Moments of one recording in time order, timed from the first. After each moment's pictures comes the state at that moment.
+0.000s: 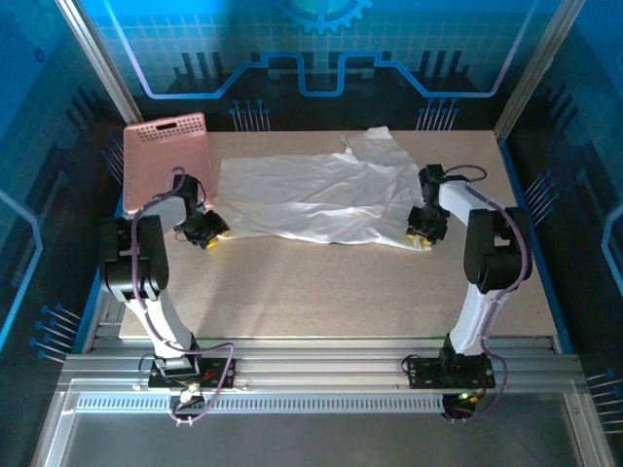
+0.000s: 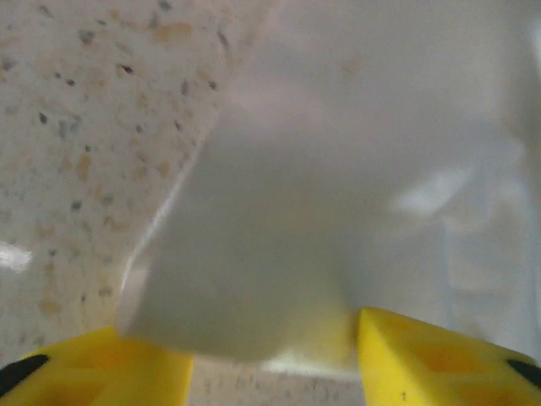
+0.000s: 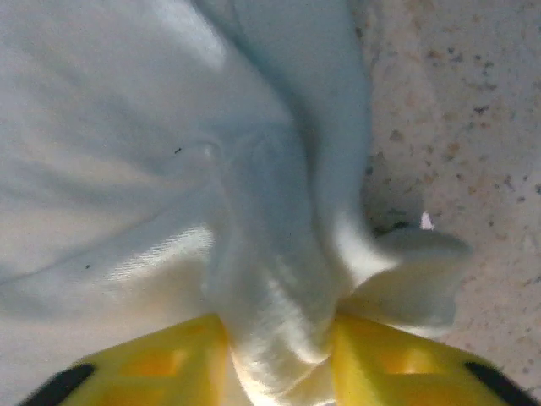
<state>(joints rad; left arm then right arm) 0.15 1.85 1.12 -0.61 0.25 -0.58 0.04 1.92 1.31 -0.89 -0.02 0.51</state>
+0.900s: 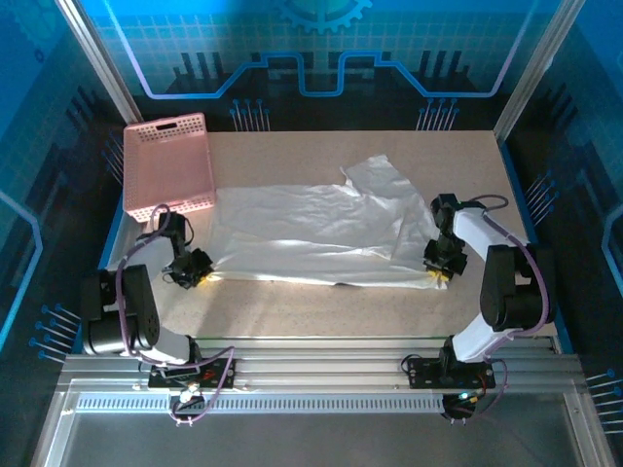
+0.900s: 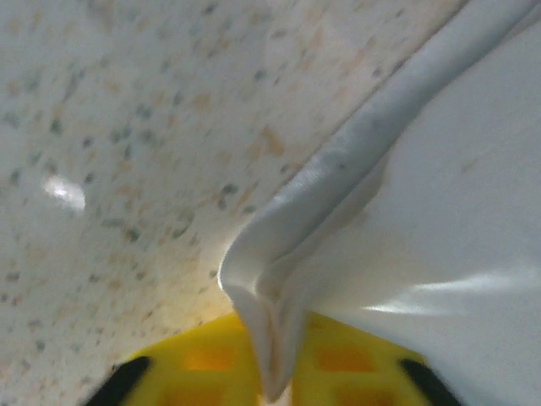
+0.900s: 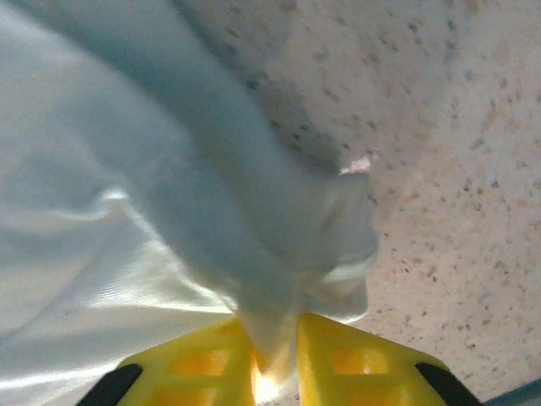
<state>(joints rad) 0.22 1.45 0.71 -0.67 0.18 -0.60 0.01 1.61 0.99 -1.05 0.09 0.60</state>
